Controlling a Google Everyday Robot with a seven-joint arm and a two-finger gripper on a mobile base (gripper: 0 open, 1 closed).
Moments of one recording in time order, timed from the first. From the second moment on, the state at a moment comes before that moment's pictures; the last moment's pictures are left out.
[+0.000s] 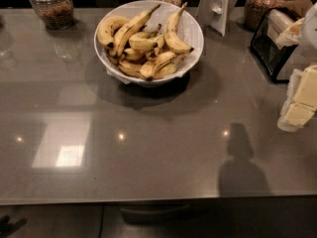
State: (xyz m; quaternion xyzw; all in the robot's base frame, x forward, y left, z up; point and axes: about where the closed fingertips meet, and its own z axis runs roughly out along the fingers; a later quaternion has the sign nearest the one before) arm 0.438 -0.217 0.976 -0.60 0.78 -0.03 0.16
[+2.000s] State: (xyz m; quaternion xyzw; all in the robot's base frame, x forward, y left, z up) arm 0.538 -0.104 0.966 -0.56 0.78 0.10 0.25
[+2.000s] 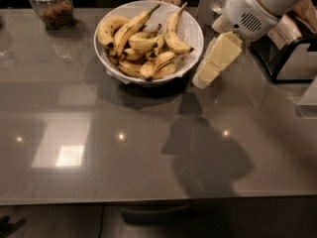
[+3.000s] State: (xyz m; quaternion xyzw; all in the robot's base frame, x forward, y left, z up) arm 0.596 -0.029 0.993 -0.52 0.71 0.22 0.42
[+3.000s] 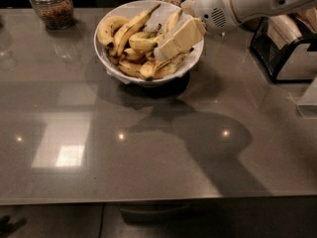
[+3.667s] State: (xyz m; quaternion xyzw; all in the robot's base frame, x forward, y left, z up) arm 0.634 0.016 1.000 -0.49 0.70 0.27 0.45
